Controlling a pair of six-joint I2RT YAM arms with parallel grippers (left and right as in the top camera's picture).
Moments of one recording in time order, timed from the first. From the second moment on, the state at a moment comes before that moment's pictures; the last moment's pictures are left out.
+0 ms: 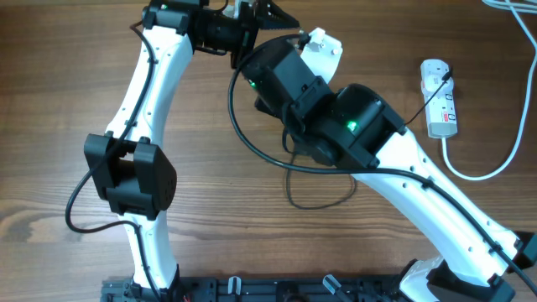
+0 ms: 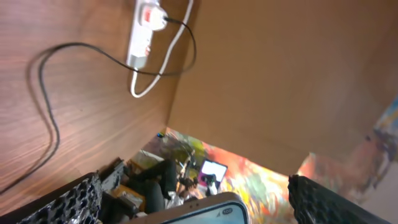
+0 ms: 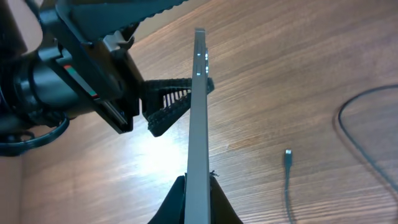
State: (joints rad) left arm -0.21 2.13 2.08 -0.97 1.20 -0.84; right arm 0.85 1.67 1.96 -1.18 0.43 1.11
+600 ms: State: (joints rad) left arm -0.21 2.13 2.08 -1.01 1.41 -0.92; right arm 0.85 1.64 1.96 -1.19 0.63 1.73
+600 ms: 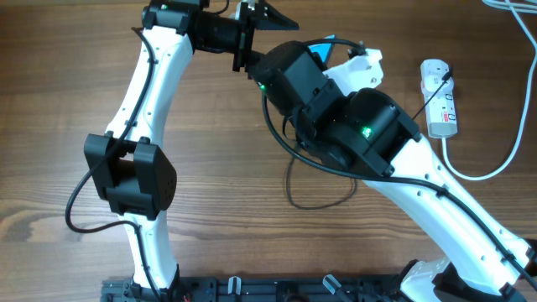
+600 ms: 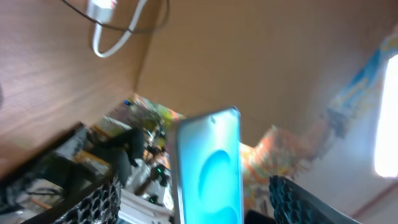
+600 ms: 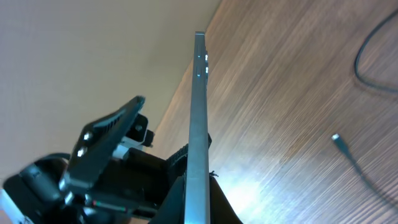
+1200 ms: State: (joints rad) left arm -0.21 2.13 2.08 -1.03 1.55 -0.94; right arm 0.84 1.64 1.96 -1.04 0.57 1.81
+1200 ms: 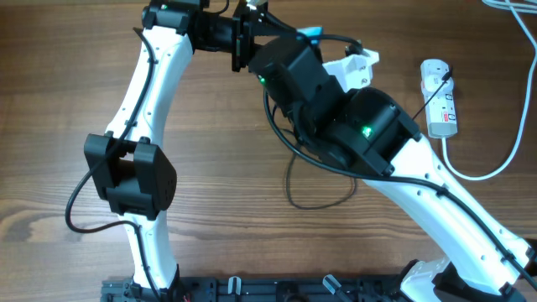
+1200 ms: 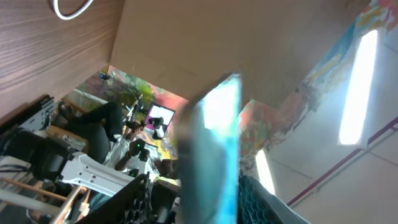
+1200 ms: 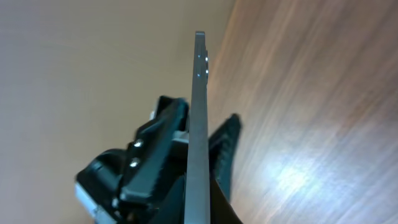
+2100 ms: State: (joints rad) left arm -0.21 2.13 2.08 -1.07 1.55 -0.97; right arm 0.78 1.64 1.96 -1.05 0.42 1.85
